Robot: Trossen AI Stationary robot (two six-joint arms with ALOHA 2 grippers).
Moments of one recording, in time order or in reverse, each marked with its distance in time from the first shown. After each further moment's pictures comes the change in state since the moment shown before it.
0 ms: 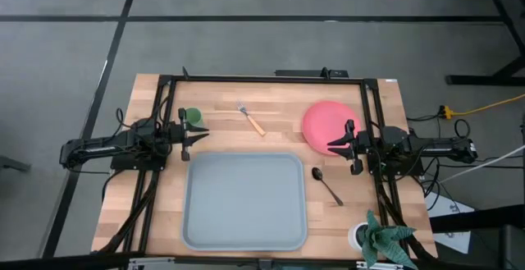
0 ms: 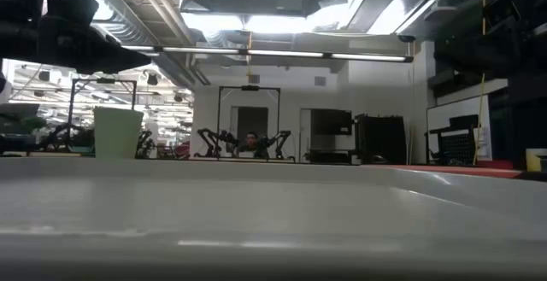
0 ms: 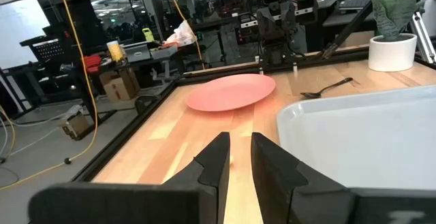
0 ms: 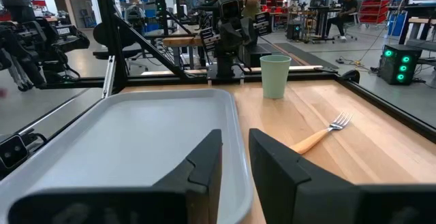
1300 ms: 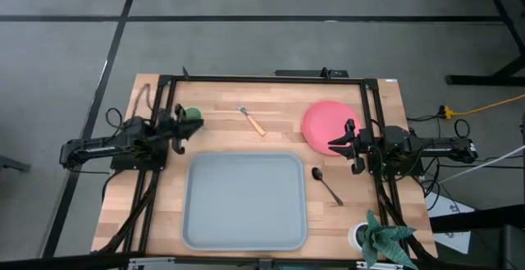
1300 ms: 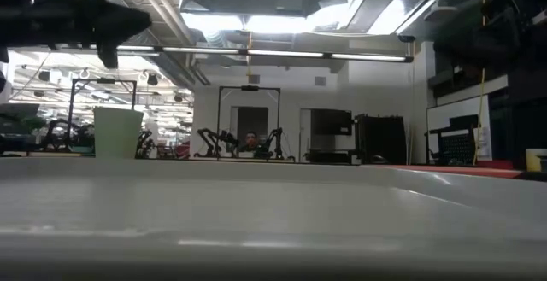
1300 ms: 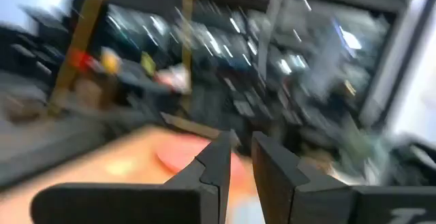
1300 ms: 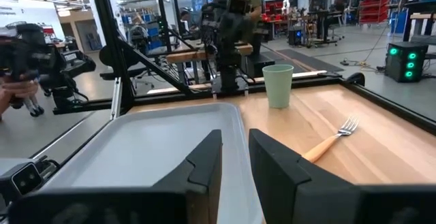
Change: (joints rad) left arm 0.000 0.001 -0.001 0.314 -0.093 -0.455; right arm 0.000 0.000 0.000 0.056 0.000 0.082
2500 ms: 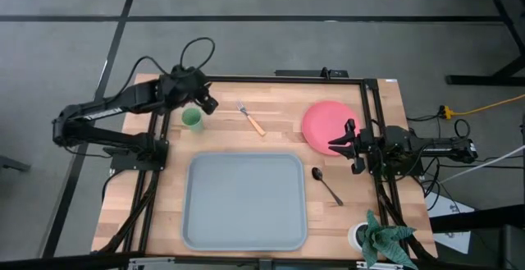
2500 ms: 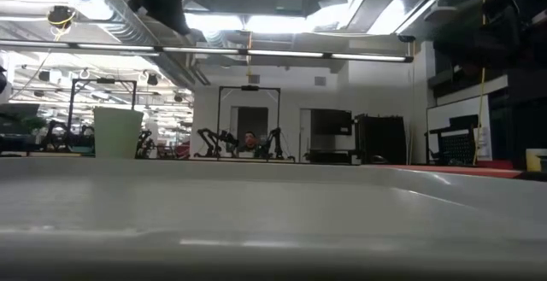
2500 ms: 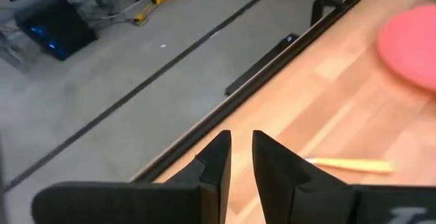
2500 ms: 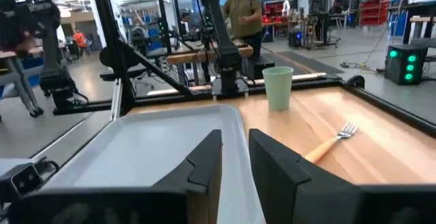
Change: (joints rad) left arm 0.144 1.001 1.064 -0.998 -0.471 0.132; right arm 0.000 0.000 0.000 0.004 0.000 -0.017
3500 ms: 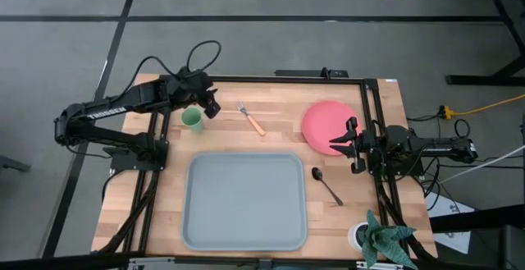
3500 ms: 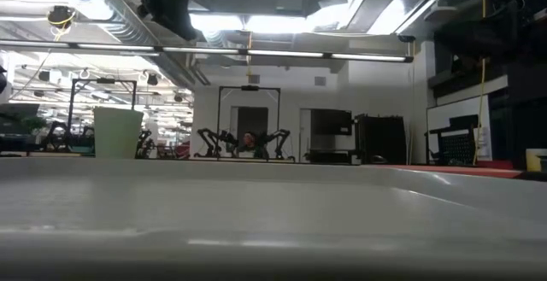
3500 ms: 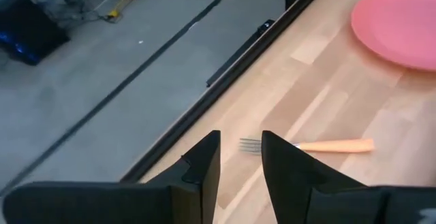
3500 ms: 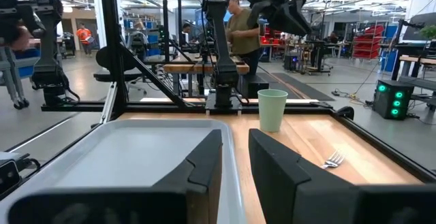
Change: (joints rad) left arm 0.001 0.029 -0.002 0.008 0.110 -0.009; right arm 0.000 0.000 0.000 0.056 0.000 -0.111
